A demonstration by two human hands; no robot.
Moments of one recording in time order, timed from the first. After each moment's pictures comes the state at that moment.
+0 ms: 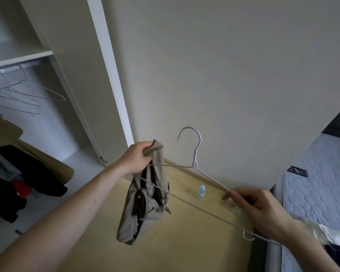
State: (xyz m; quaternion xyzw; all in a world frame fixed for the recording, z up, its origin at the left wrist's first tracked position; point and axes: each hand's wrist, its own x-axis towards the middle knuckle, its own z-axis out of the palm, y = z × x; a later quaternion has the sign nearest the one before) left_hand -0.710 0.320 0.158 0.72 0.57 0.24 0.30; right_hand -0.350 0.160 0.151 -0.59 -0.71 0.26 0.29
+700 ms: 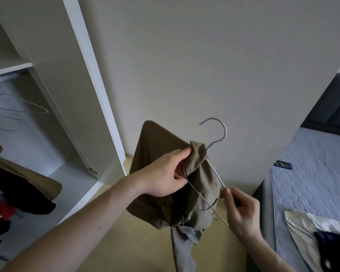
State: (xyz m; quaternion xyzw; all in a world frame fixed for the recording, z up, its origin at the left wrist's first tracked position) left_hand -0.627 0.254 0.219 0.86 0.34 0.17 0.34; right_hand -0.390 0.157 0.089 -0.59 -0.56 0.14 0.56
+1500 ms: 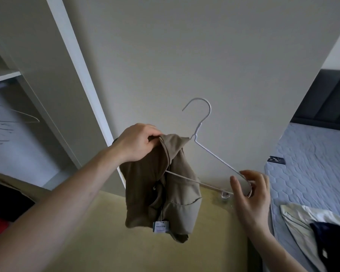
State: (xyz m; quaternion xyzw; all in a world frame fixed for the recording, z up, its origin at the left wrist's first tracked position) left_hand -0.668 0.333 0.251 0.90 0.37 0.22 0.10; right_hand -0.379 0.155 0.111 -0.64 -0.45 0.07 0.62
